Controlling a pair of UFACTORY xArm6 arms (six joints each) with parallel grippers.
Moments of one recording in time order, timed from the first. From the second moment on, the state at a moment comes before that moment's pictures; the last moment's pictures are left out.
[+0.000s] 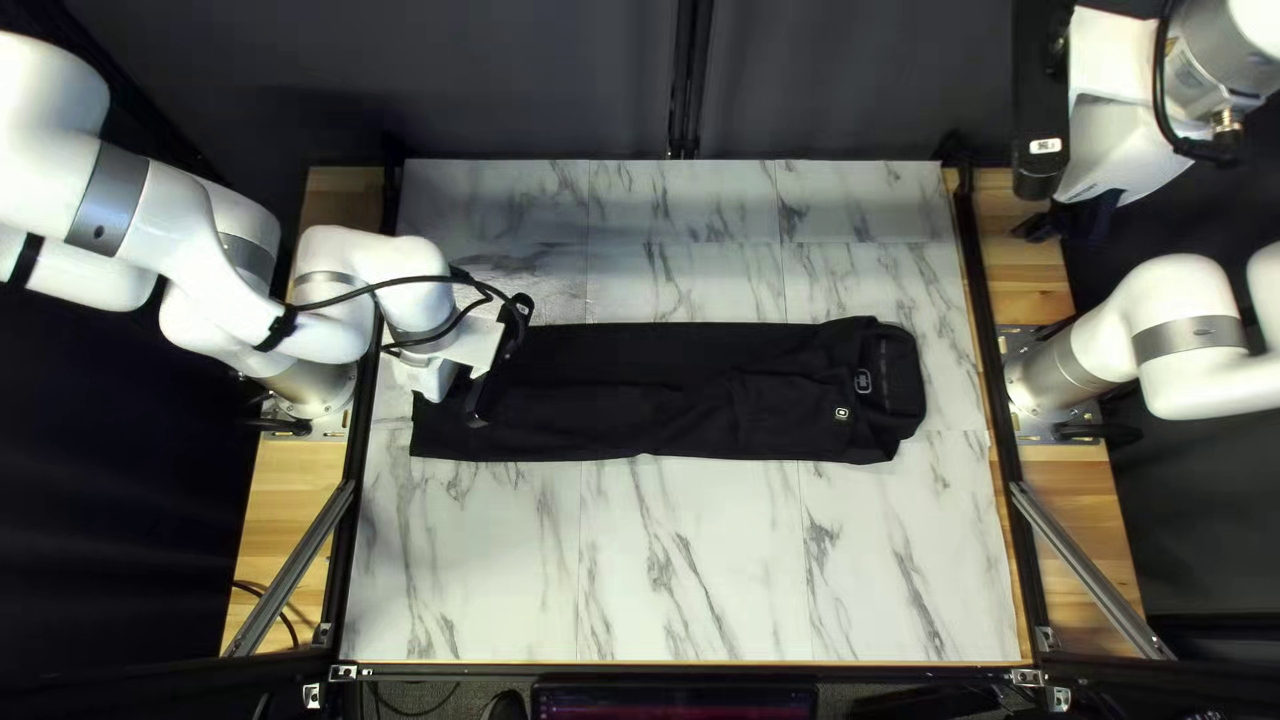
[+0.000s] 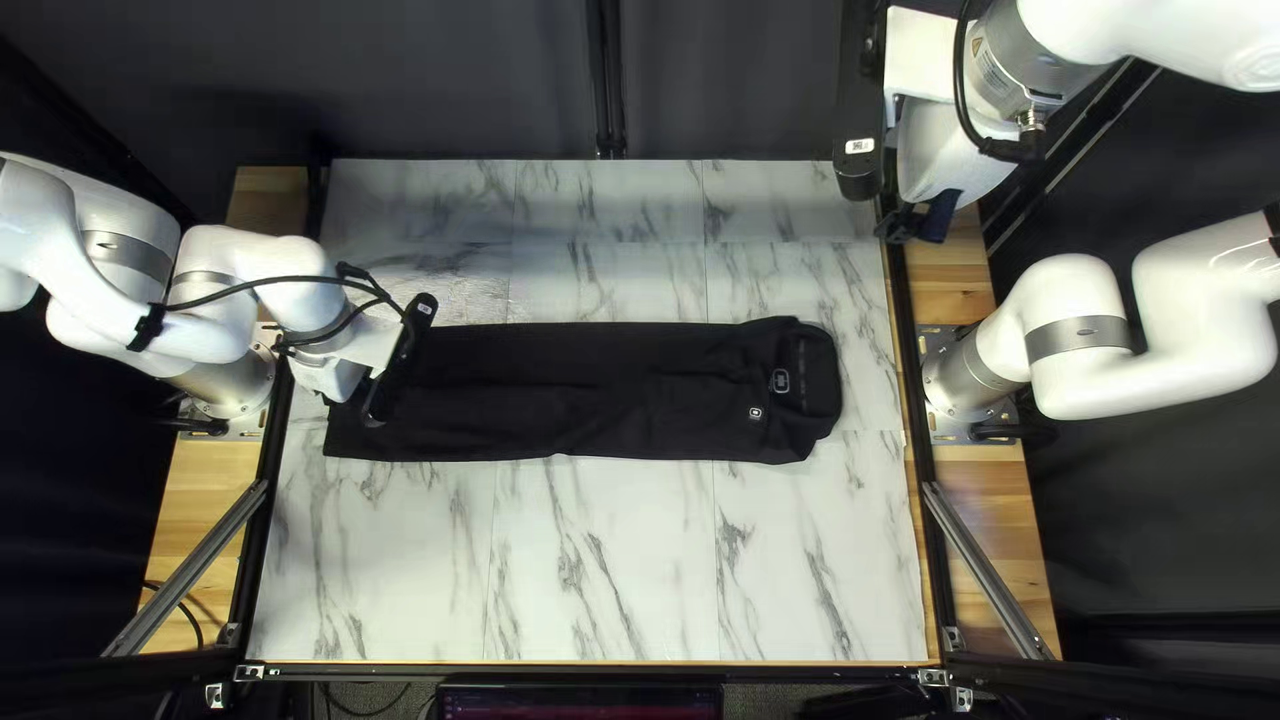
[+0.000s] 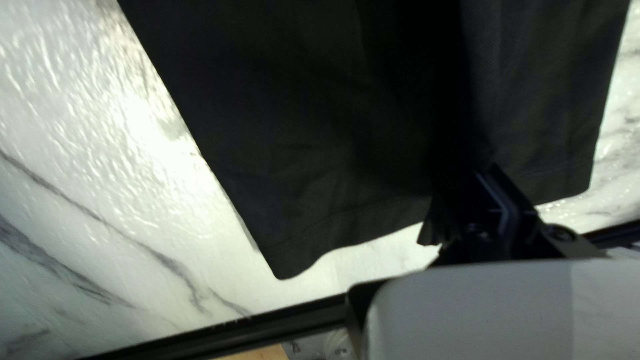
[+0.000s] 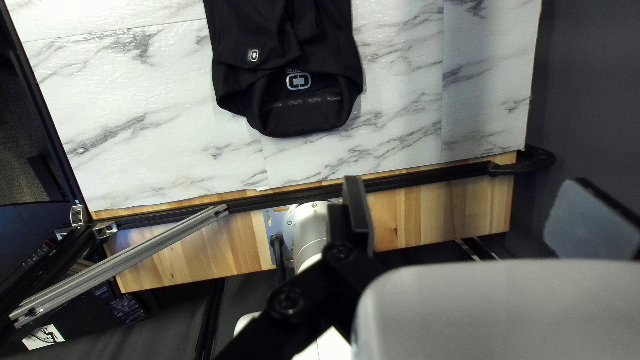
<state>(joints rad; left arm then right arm) -0.02 -0.59 -0.14 -0.14 0.92 0.26 0.00 -0.75 -1.14 -0.13 1.77 0.05</state>
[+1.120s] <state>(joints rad) -0.27 -0.65 -0.17 -0.09 0.96 -0.13 0.00 -0.75 -1.14 -0.13 1.77 0.05</state>
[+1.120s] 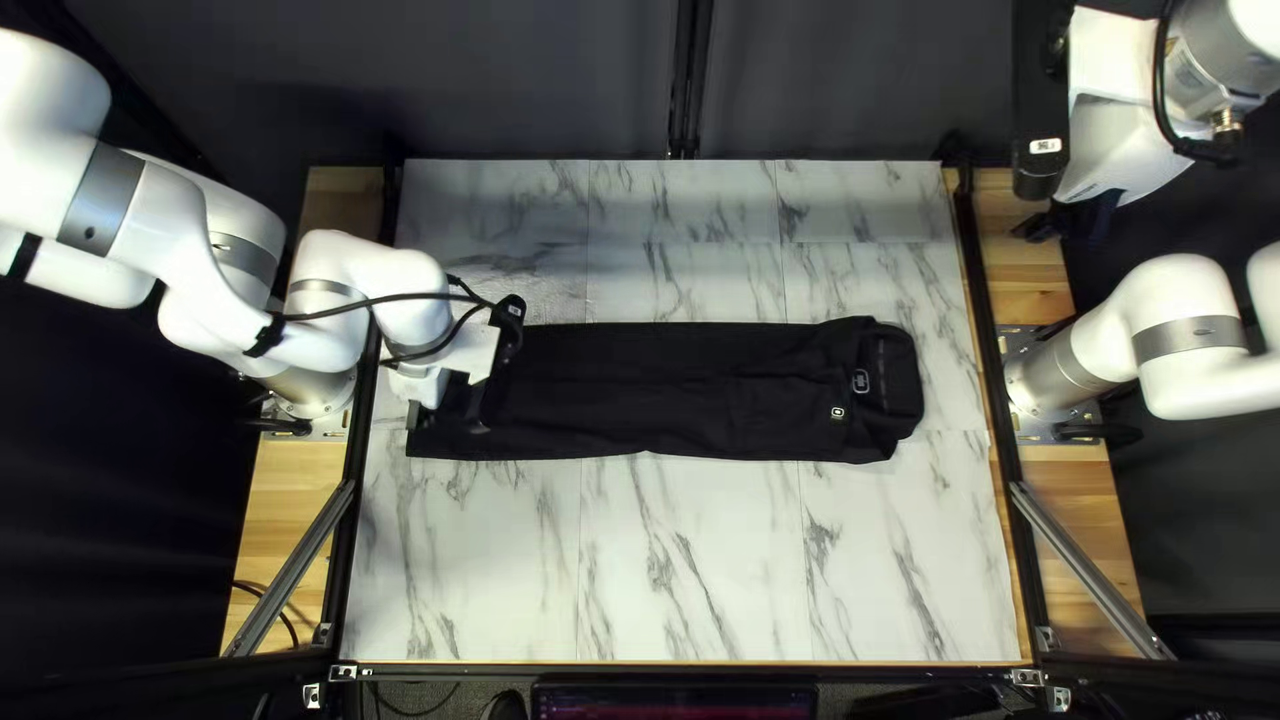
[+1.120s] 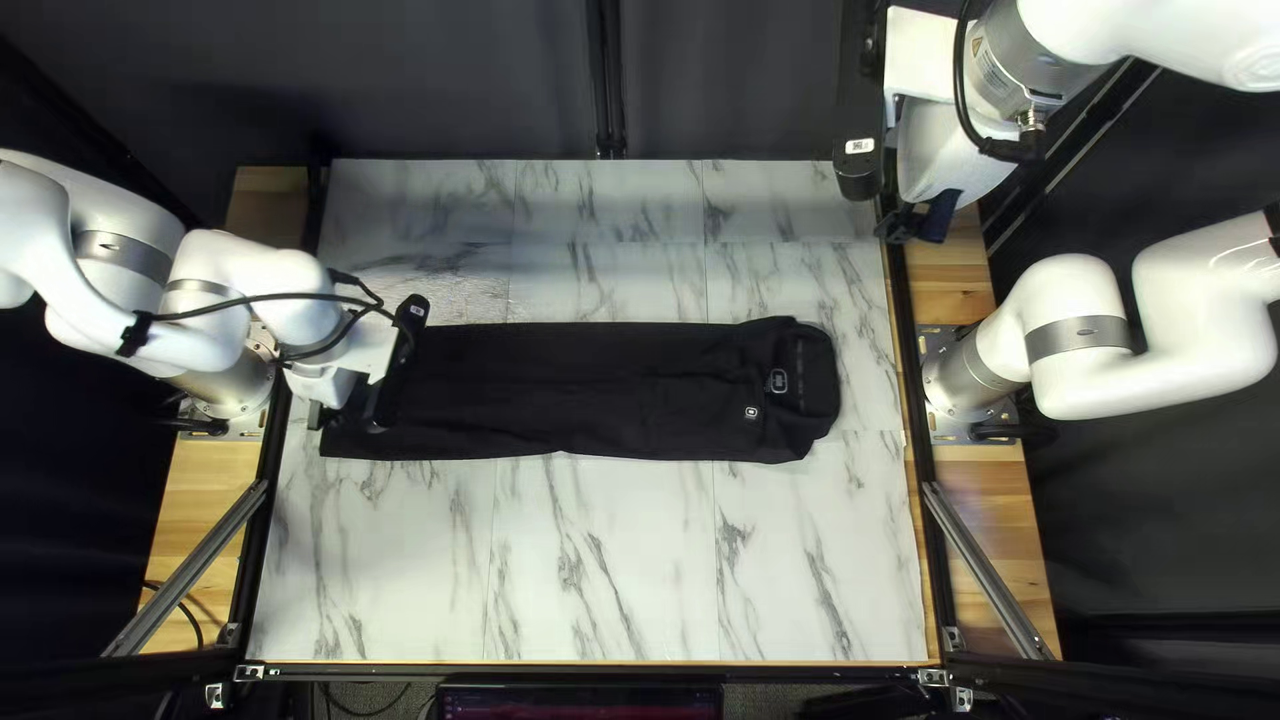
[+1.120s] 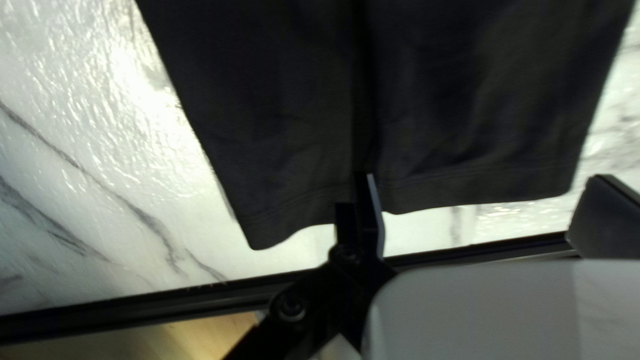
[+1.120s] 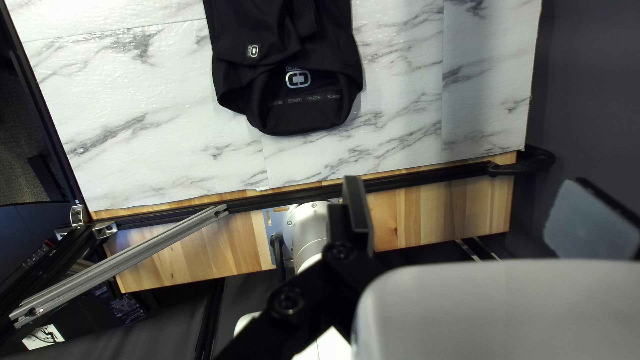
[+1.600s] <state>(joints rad) -0.52 -0.41 -0.24 -0.06 0.90 -0.51 0.00 -0.75 -1.14 -0.13 1.77 0.05</state>
